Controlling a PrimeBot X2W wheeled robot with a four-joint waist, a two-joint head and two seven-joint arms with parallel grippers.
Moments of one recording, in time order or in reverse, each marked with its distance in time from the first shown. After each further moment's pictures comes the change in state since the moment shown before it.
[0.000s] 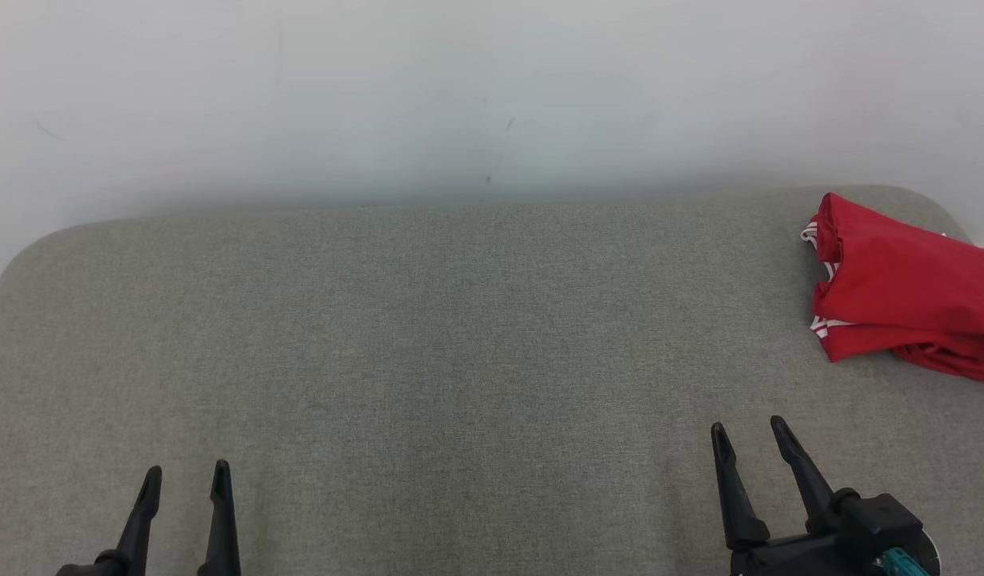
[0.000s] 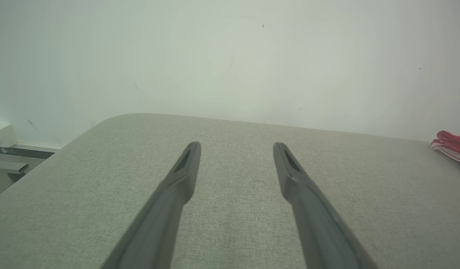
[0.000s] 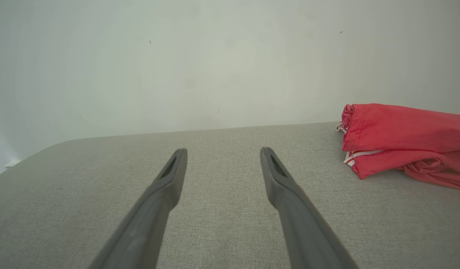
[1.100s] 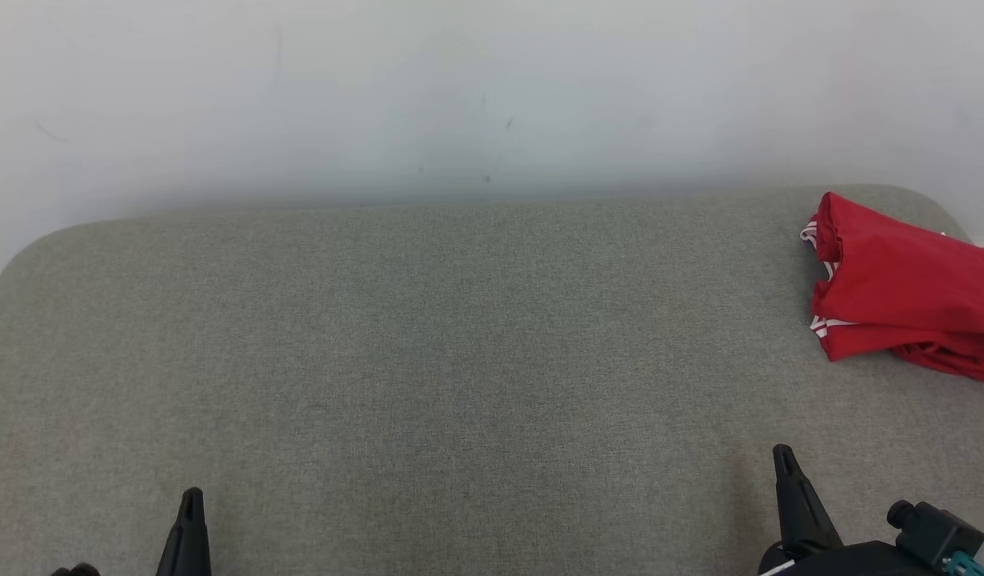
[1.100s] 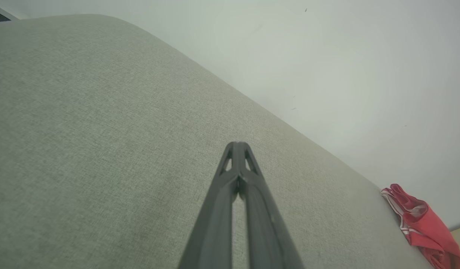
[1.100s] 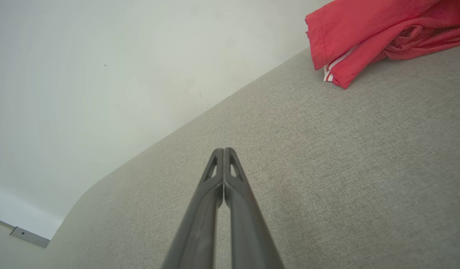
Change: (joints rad) left arm -0.018 -0.019 0.000 0.085 -0.441 0.000 0.120; right arm 0.013 0.001 -0.043 0.054 0.450 0.000 0.101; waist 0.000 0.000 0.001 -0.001
